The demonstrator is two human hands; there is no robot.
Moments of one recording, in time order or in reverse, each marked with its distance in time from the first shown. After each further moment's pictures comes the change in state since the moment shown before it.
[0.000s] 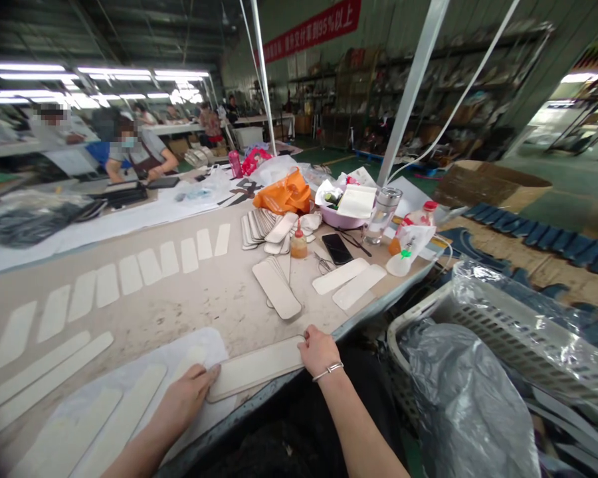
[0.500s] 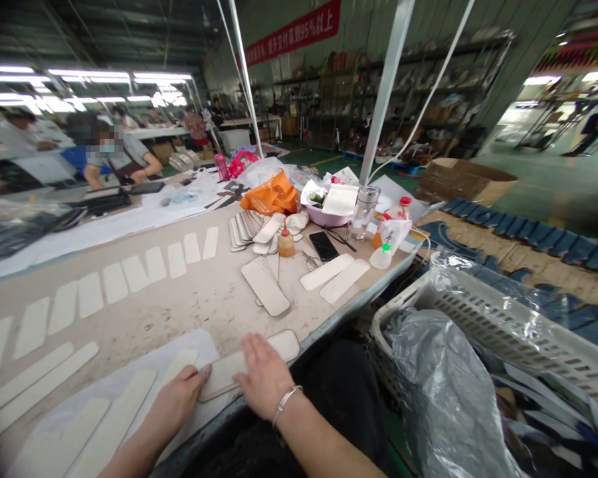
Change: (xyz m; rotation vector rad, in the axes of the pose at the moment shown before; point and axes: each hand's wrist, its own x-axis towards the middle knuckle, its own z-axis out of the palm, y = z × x) left_hand -0.001 0.004 0.002 0.076 0.013 0.027; right_hand -0.063 -0.070 0.027 -0.078 0.051 -0.594
